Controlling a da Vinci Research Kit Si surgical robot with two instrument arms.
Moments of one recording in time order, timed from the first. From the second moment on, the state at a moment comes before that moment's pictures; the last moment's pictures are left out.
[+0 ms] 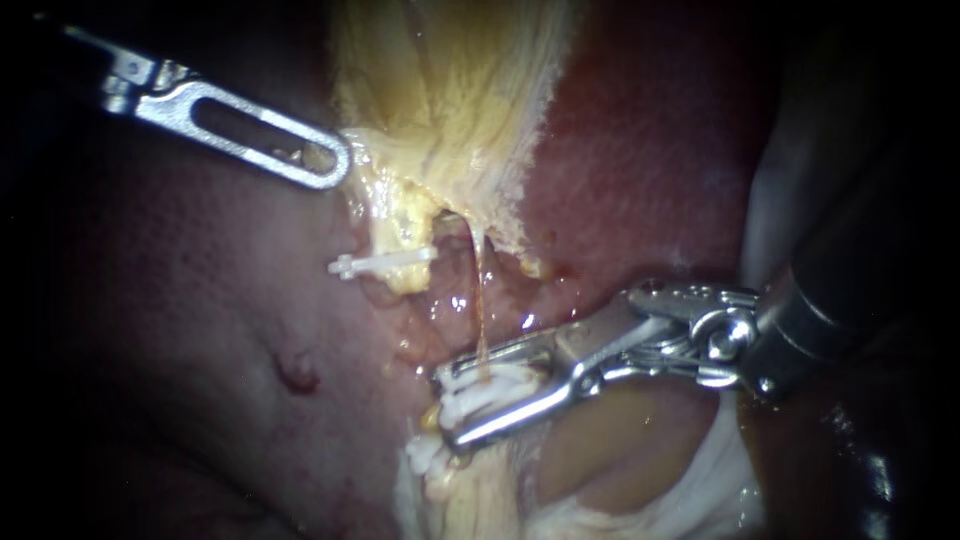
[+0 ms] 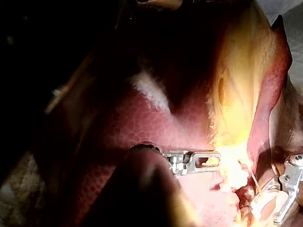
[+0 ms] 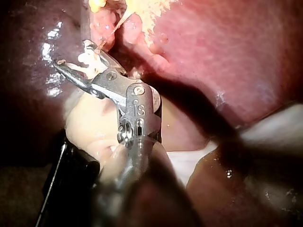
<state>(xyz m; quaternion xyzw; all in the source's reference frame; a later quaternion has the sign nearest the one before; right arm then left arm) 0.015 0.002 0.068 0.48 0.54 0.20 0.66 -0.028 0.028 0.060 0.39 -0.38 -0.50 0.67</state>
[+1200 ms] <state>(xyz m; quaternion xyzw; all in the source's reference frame) 0.014 0.002 0.069 0.52 0.51 0.23 0.65 -0.028 0.028 0.060 0.39 -0.38 -0.50 0.67</state>
